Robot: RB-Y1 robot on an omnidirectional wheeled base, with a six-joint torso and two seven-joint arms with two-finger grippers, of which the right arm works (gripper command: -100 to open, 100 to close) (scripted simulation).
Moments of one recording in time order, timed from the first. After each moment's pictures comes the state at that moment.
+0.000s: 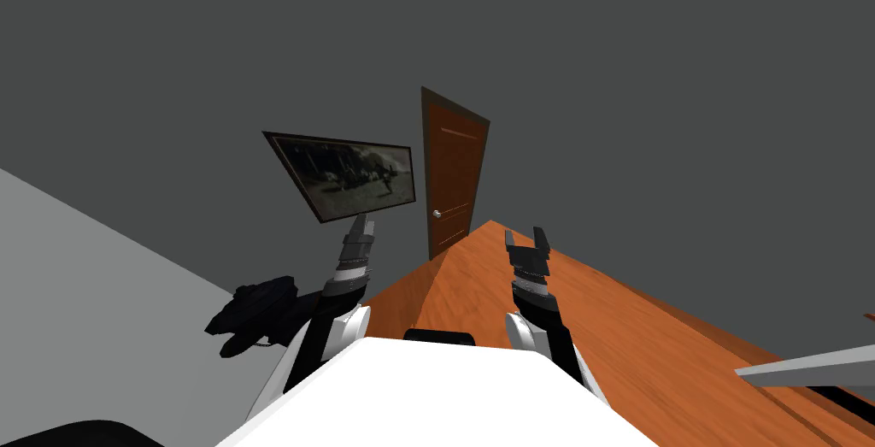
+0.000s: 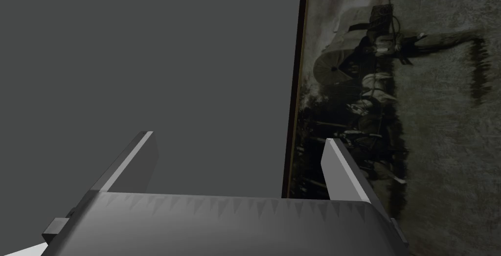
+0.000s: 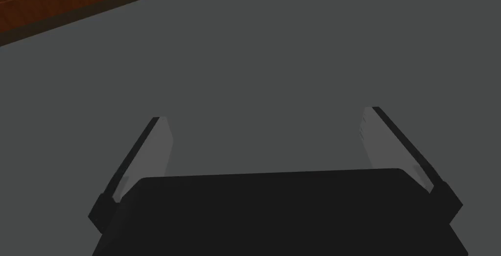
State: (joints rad) arm 0.50 0.04 0.02 -2.21 -0.02 -0.58 -0.08
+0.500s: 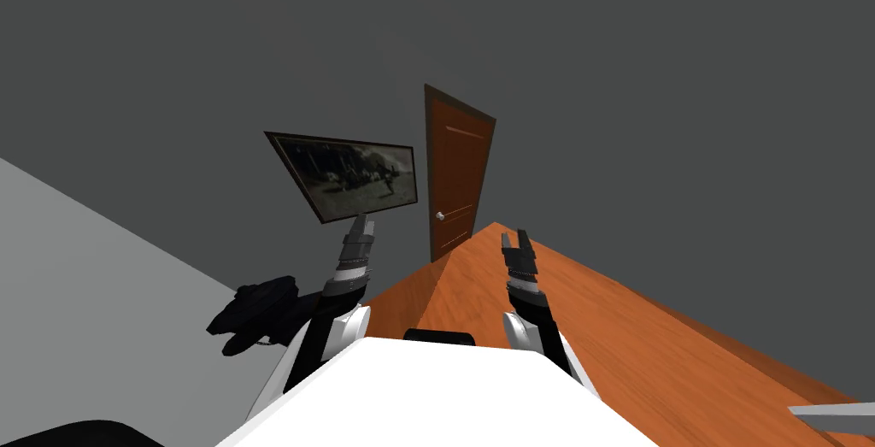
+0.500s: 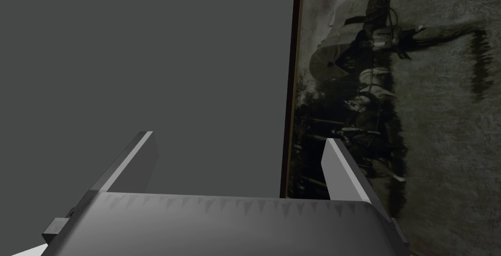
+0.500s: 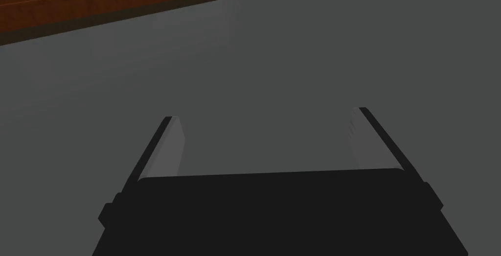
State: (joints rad) arm 0.46 0.01 0.01 -2.10 0.01 -0.60 0.01
